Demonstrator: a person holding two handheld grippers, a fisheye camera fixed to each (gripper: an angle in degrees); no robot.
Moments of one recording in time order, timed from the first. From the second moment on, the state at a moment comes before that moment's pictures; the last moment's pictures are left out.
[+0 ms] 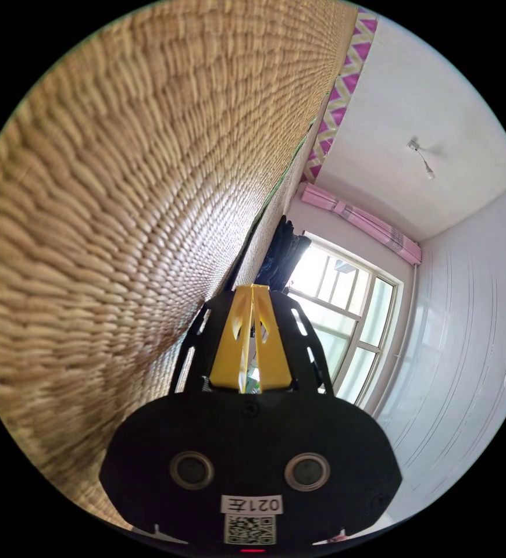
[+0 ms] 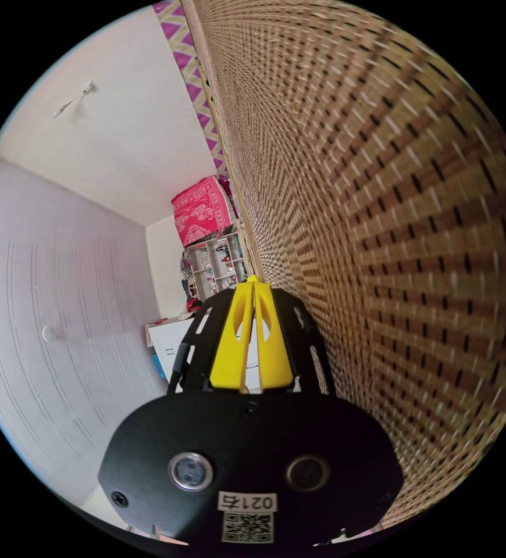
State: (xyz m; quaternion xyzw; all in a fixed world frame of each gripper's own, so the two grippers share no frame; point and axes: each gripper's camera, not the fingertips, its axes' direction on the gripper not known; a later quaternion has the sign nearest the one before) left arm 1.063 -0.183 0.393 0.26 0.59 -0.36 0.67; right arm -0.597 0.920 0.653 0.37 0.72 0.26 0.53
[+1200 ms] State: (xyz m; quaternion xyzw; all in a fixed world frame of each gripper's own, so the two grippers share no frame) left arm 1.044 -0.195 0.395 0.26 0.59 -0.36 0.67; right arm -0.639 0.914 0.641 0.37 0.72 0.26 0.52
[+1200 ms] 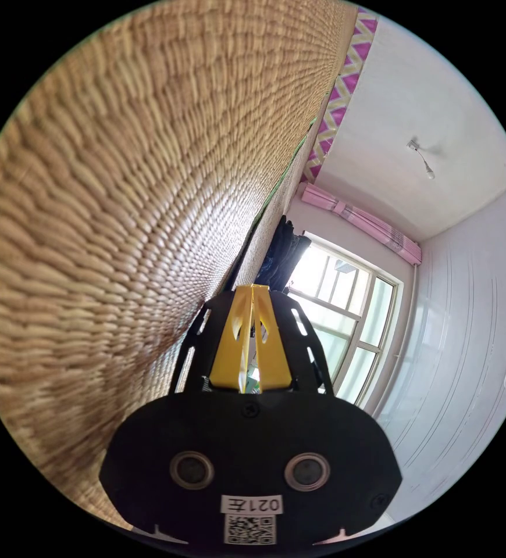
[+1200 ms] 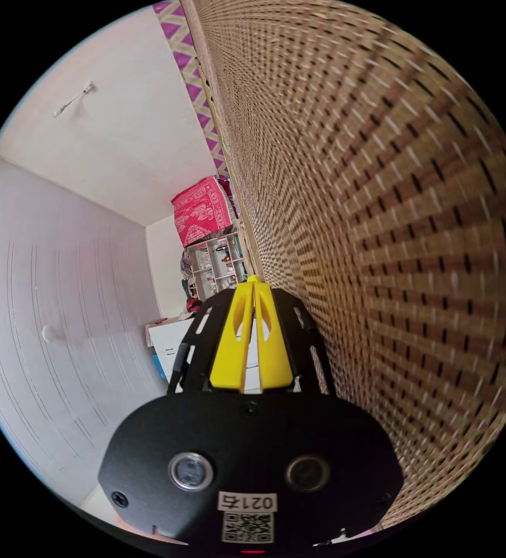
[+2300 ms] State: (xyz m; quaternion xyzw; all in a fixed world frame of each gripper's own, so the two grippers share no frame) left arm 1.001 -0.210 0.384 0.26 0.59 -0.36 0.67; right arm -0.724 0.884 0.640 0.37 0.73 0.26 0.52
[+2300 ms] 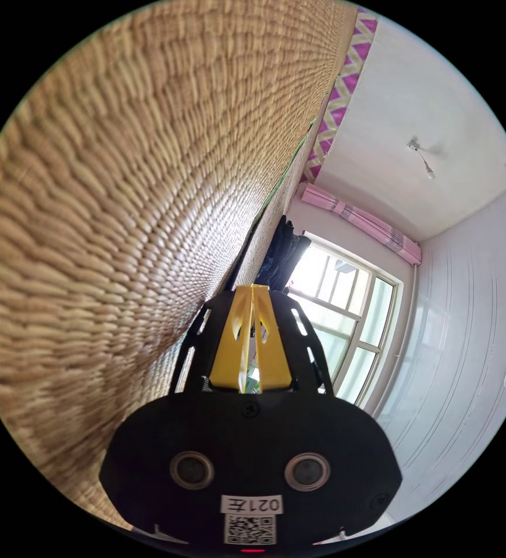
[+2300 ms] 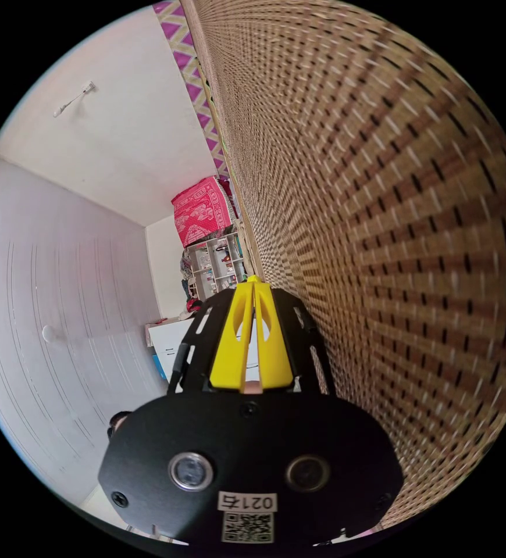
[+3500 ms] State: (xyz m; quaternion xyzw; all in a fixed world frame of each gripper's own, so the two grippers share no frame) left arm 0.982 -0.184 0.359 0.32 0.60 -0.34 0.65; right arm -0.699 0.825 0.643 0.38 0.74 0.22 0.51
